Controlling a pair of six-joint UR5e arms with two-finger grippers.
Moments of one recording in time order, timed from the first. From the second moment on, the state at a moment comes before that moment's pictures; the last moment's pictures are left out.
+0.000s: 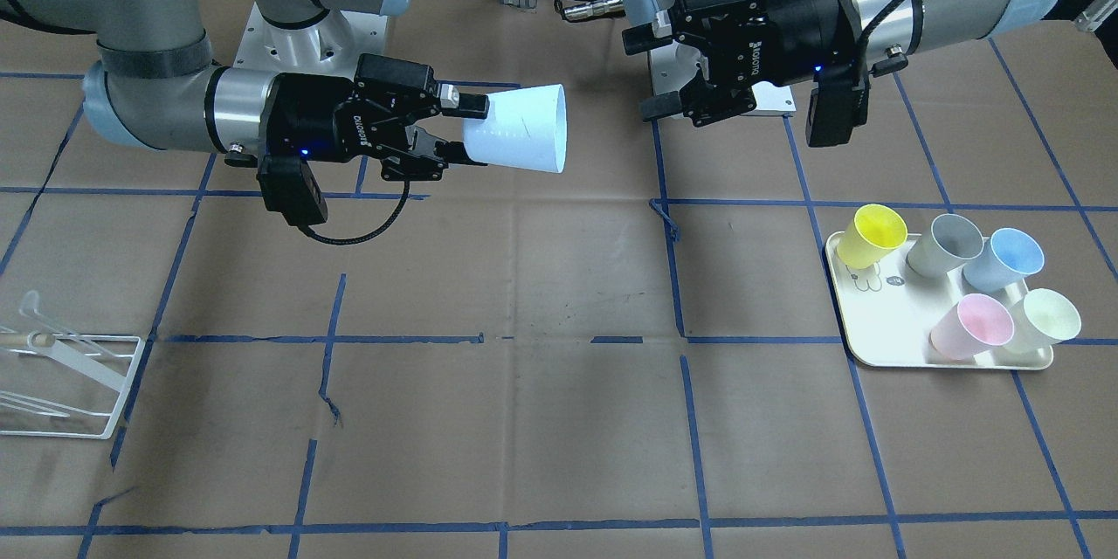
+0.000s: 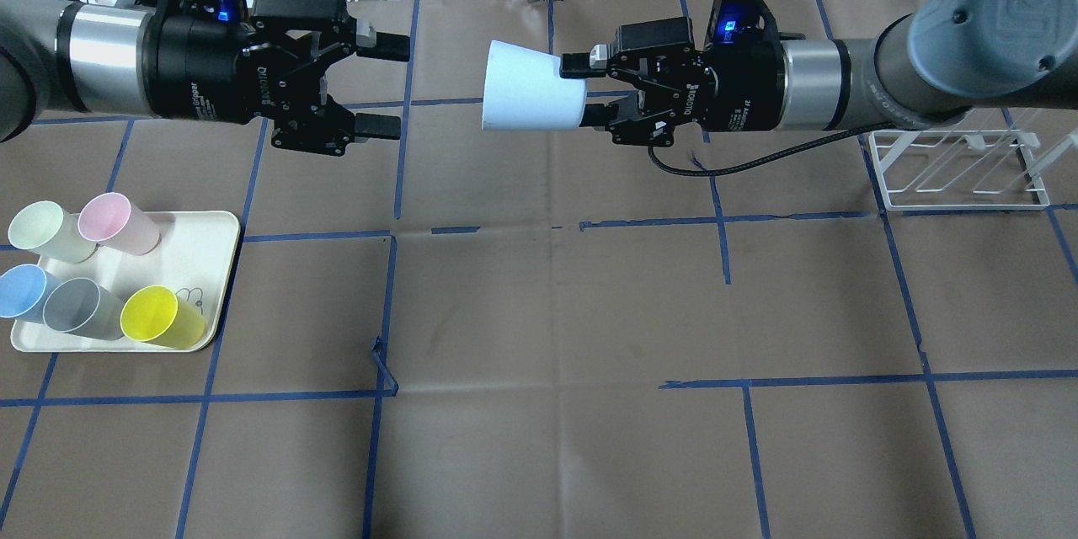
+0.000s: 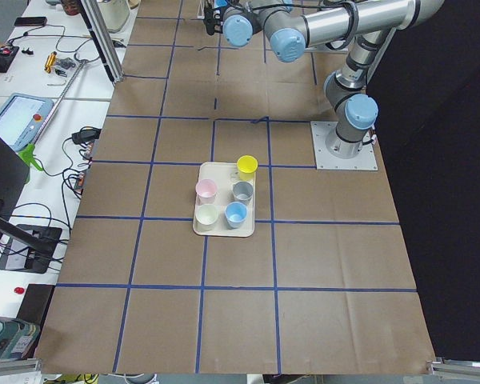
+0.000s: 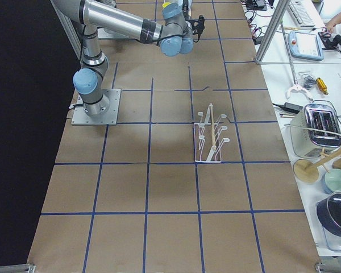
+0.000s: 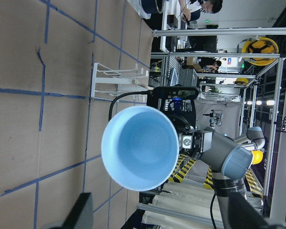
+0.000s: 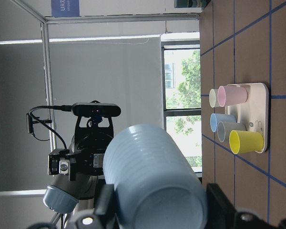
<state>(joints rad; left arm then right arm) -1.32 -1.49 -1.76 -1.92 0.35 0.44 1.46 -1.44 1.73 -0.74 -0.06 -1.11</state>
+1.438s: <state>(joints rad) -1.48 -1.56 -1.75 -1.70 0.33 0.29 1.46 -1.43 1.73 -0.74 -0.06 -1.10</state>
